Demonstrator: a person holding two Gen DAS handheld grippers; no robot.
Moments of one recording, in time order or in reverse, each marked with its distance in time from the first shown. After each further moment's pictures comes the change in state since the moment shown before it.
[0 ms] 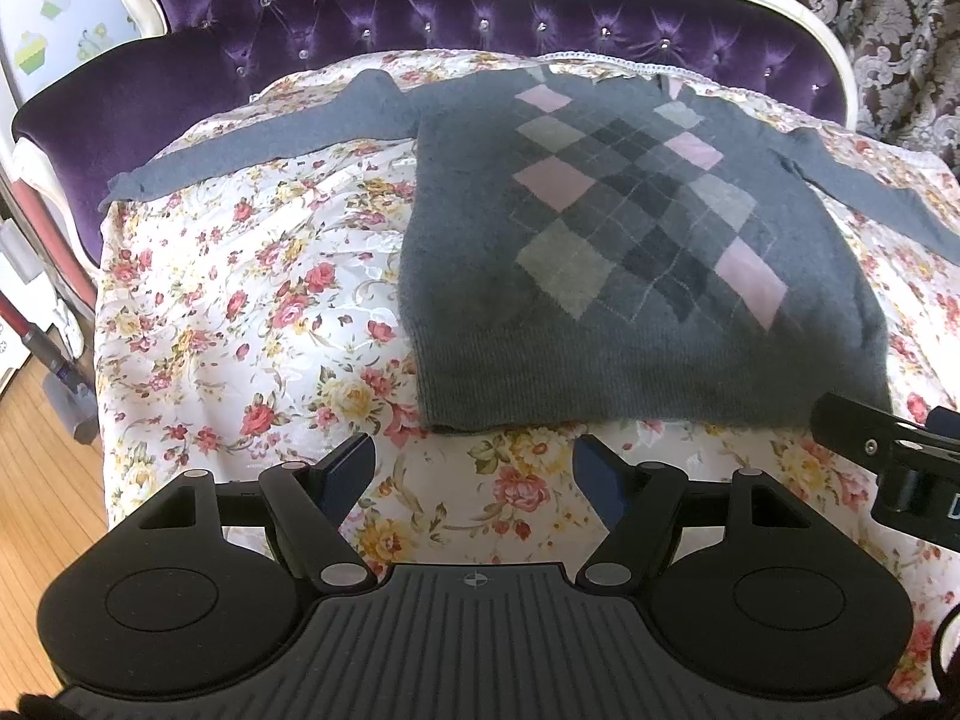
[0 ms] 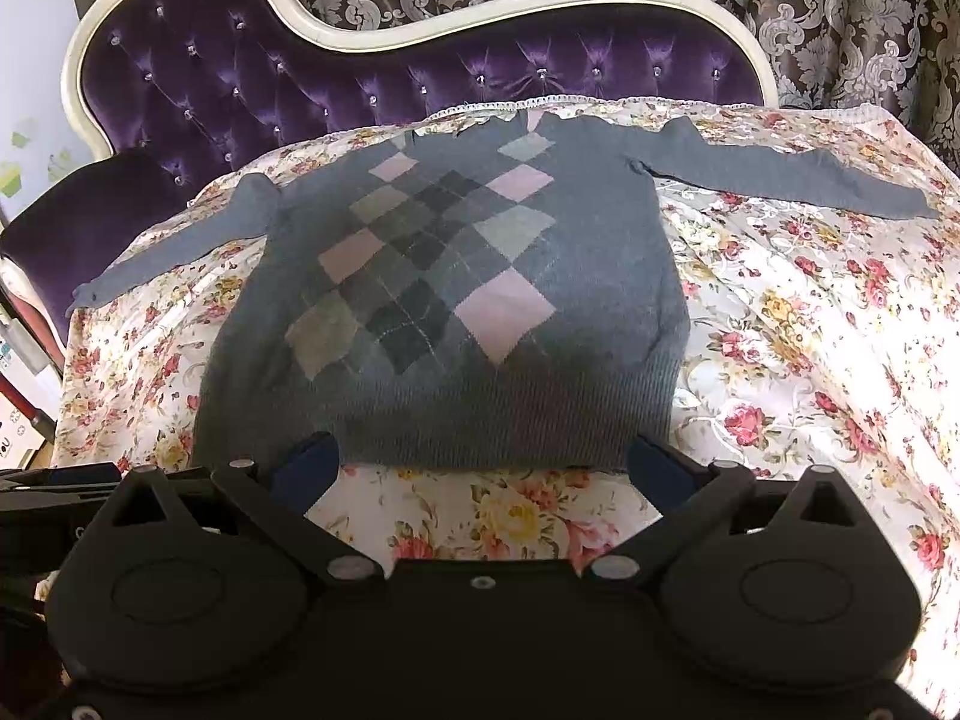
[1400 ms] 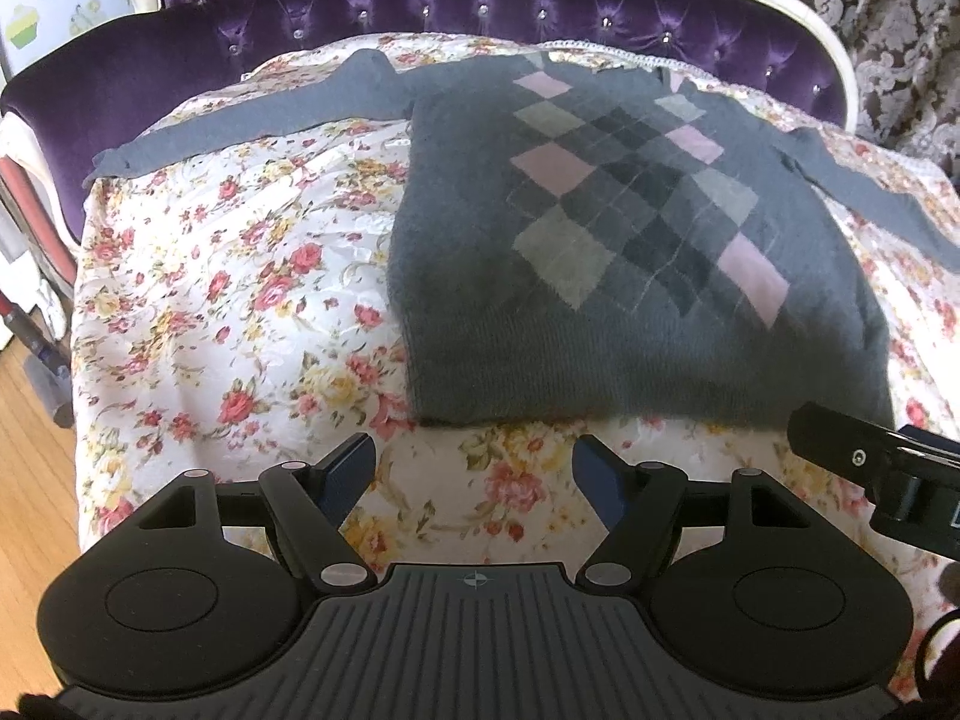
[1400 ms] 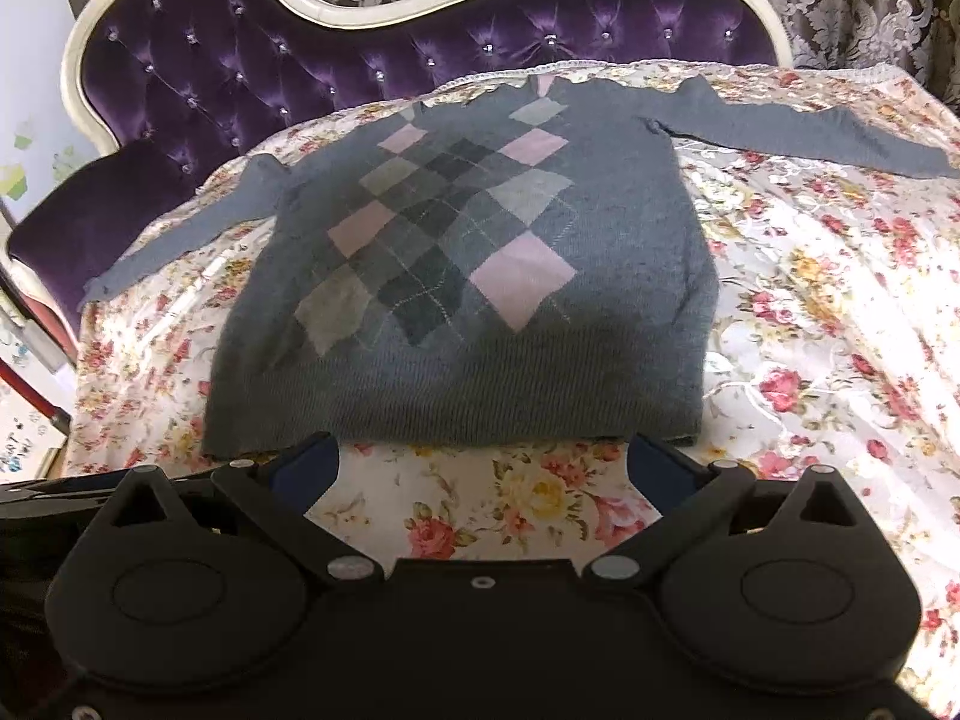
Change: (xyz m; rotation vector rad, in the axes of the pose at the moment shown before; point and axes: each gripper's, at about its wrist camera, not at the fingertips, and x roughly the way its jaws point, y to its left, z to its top) left arm 0.012 0.007 0.002 -0.032 0.018 -0.049; right arm 0.013 -0.001 -0.002 0.043 0.054 0.071
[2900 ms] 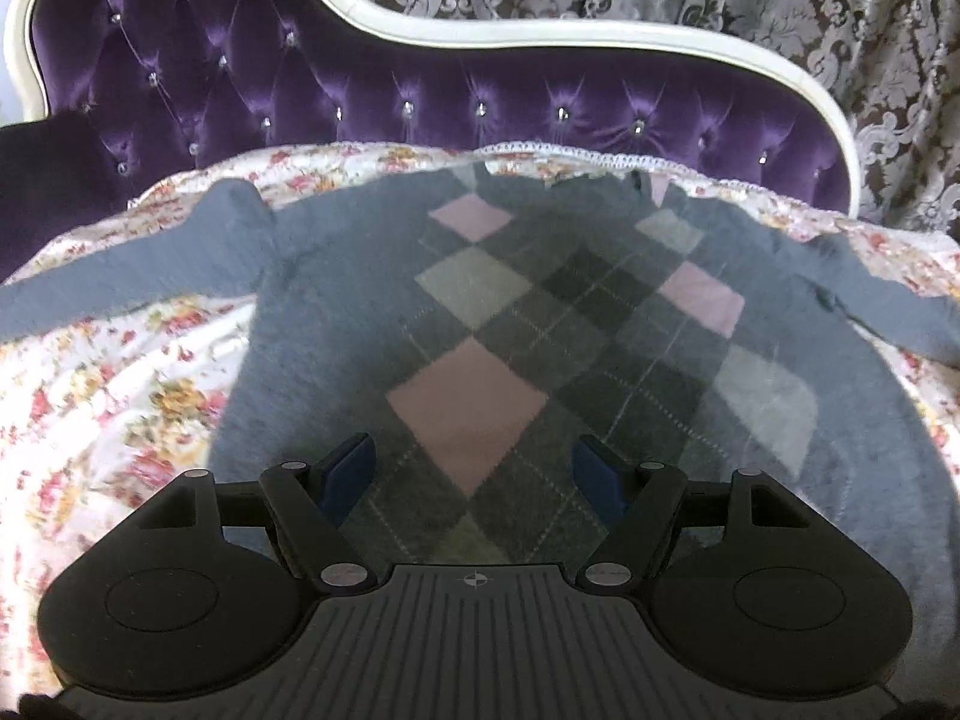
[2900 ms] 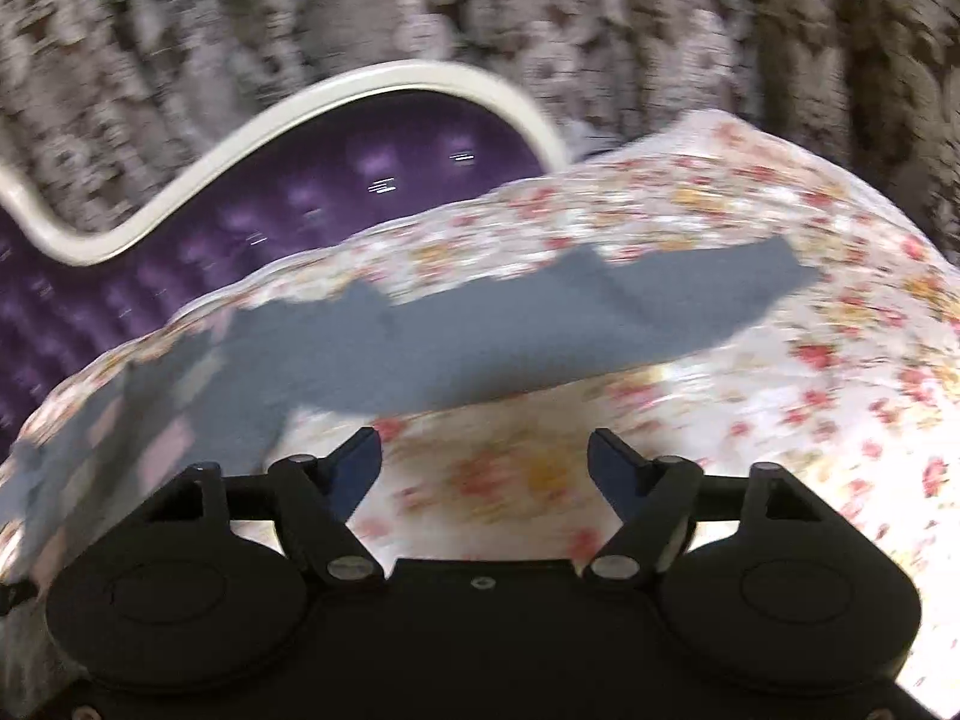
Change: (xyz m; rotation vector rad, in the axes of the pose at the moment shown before) left arm 0.125 -0.047 0.103 0.050 -0.231 -0.060; right arm 0.050 -0.275 0.137 0.253 -0.268 -0.224
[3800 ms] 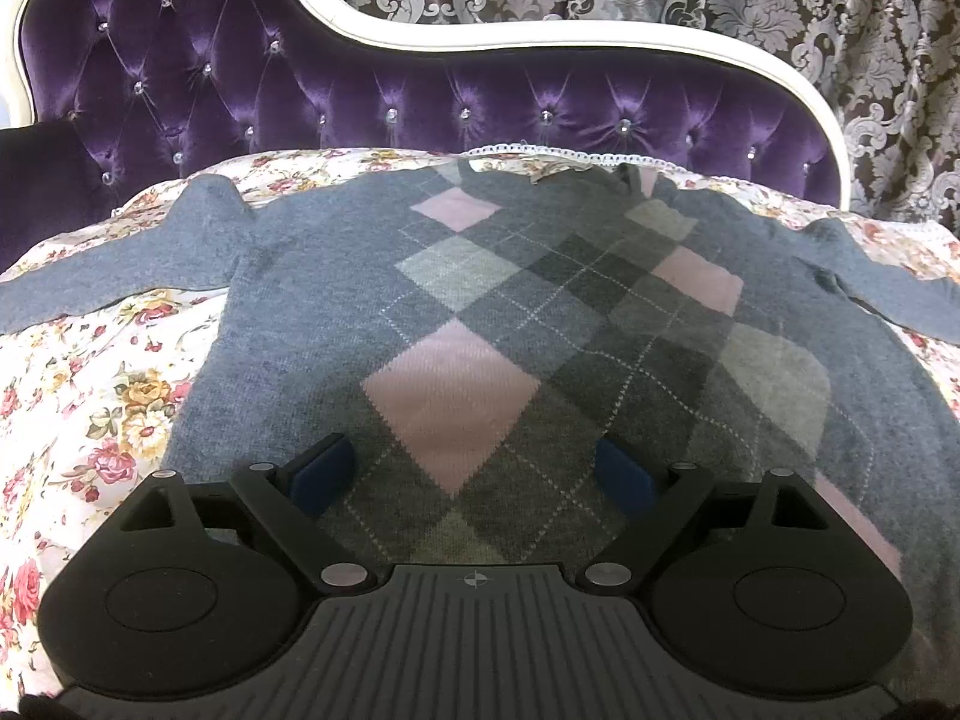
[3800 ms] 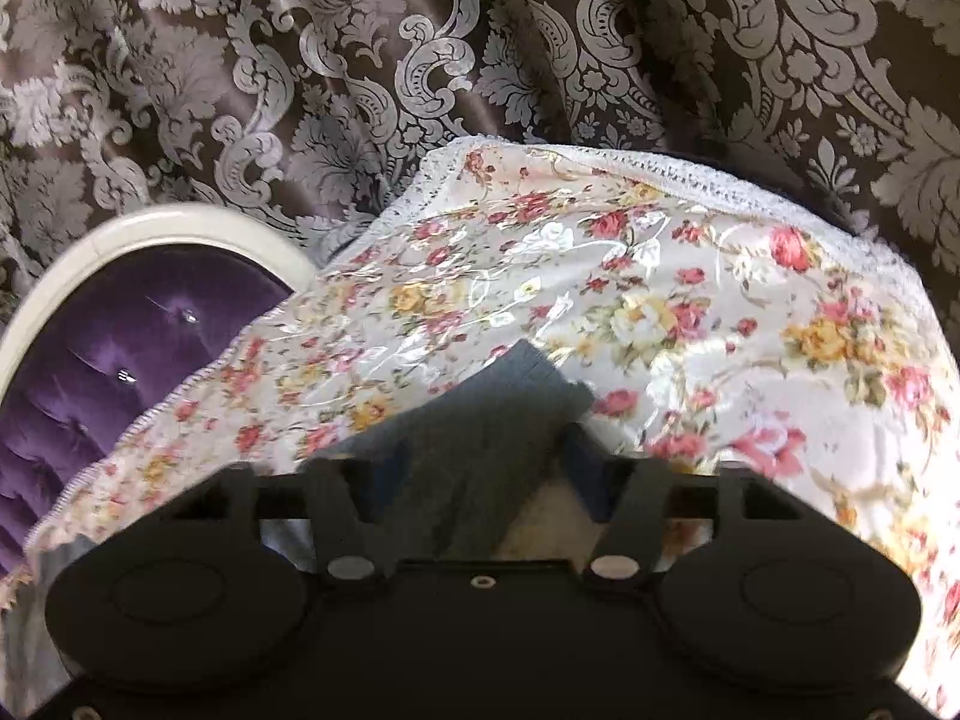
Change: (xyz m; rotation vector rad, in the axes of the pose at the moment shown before) left arm 0.014 -0.005 -0.016 0.023 -0.049 -0.018; right arm 0.092 -0.133 0.064 0.287 -0.080 -0.178
